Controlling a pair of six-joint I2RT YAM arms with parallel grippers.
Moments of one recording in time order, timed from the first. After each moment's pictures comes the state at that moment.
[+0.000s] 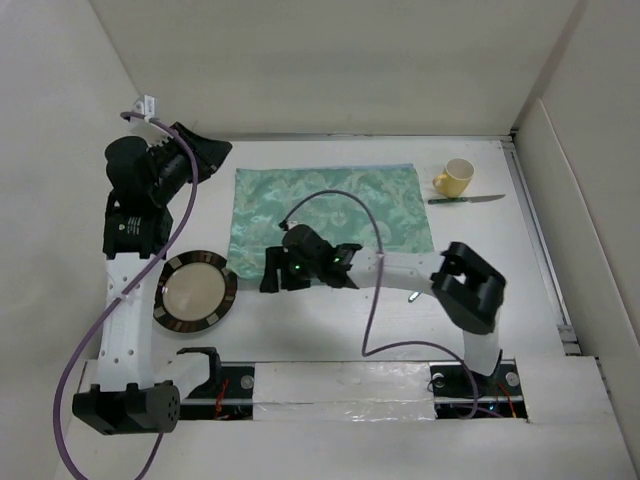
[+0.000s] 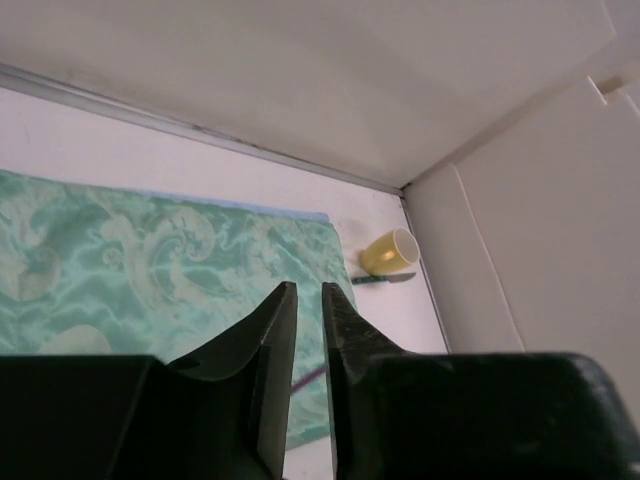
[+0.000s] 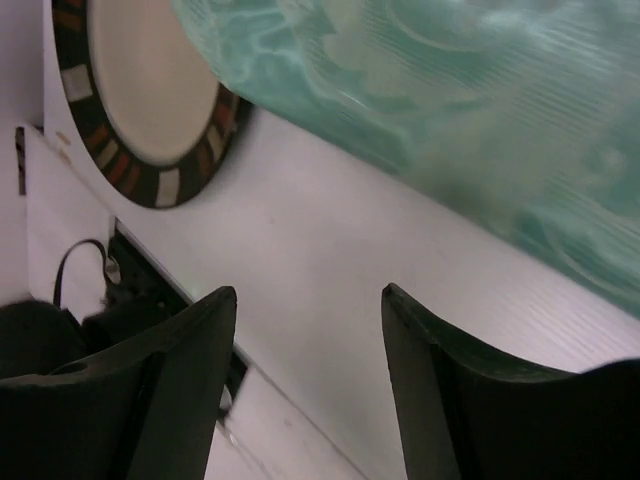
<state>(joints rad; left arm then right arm) 0.03 1.09 1.36 -0.36 0.40 -0.69 1.04 1.84 1.28 -0.13 -0.11 0.81</state>
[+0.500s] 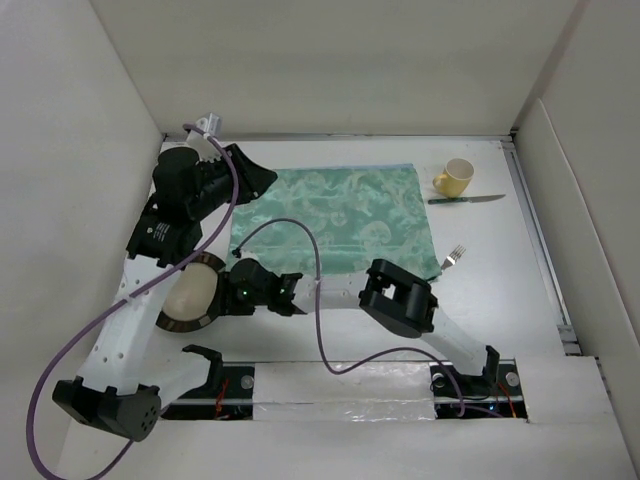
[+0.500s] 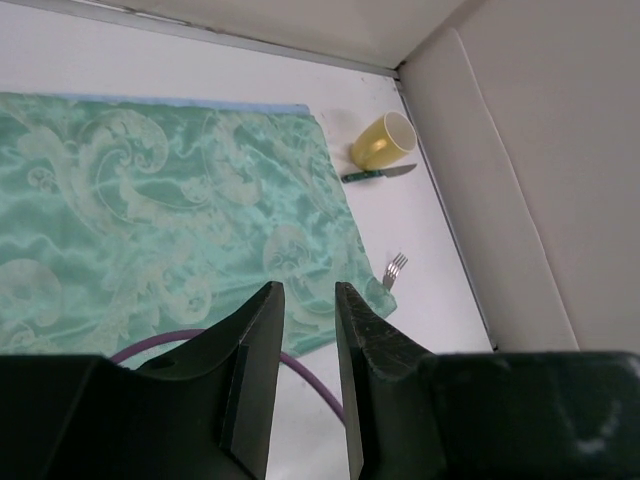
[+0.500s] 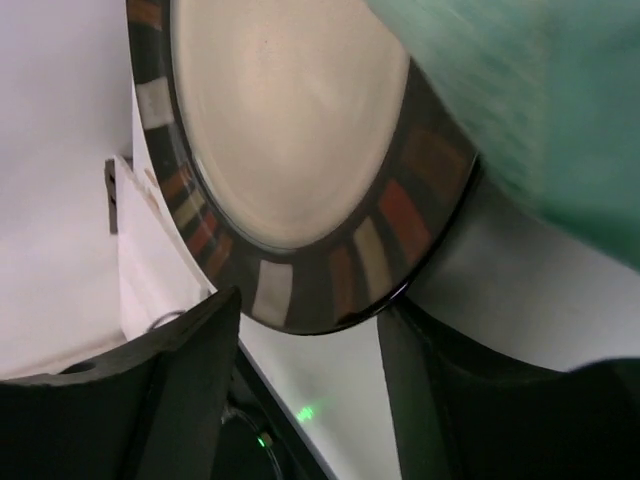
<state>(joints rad) -0.27 1.06 1.29 -0.46 0.30 -0.60 1.22 2.33 1.66 0.12 -0.06 1.08</state>
